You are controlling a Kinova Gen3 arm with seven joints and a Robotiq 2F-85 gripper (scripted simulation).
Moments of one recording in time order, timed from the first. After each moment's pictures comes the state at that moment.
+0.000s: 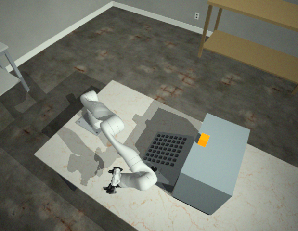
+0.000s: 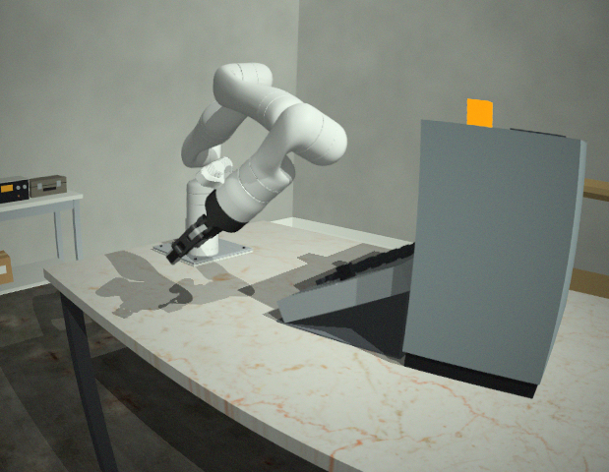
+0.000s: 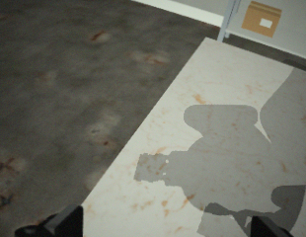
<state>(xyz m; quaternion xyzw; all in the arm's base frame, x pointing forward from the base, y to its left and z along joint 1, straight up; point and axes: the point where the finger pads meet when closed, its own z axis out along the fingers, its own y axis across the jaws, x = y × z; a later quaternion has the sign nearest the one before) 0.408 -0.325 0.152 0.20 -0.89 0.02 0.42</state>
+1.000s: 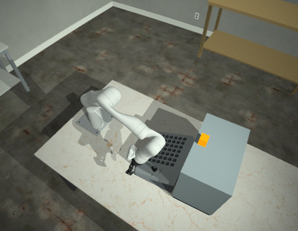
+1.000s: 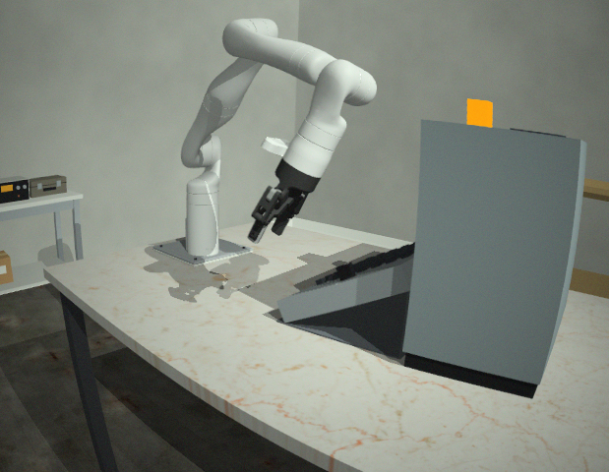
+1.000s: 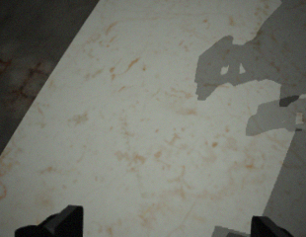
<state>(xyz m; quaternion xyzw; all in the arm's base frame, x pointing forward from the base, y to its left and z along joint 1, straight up) 0.464 -0.186 0.167 0.16 -0.96 0.07 0.22</state>
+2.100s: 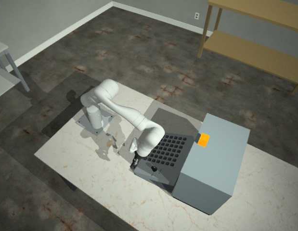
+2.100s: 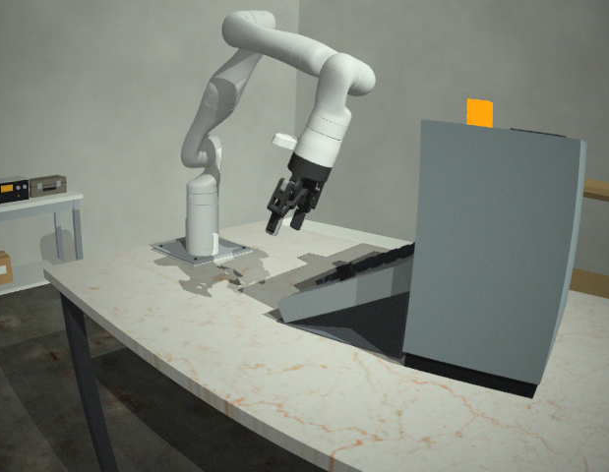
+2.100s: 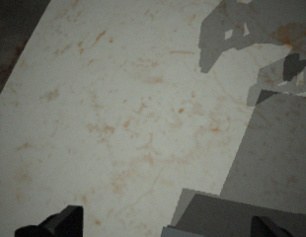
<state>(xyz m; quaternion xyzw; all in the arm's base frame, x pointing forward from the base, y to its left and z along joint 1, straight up) 0.468 -0.145 0.172 0.14 -0.97 0.07 0.17</state>
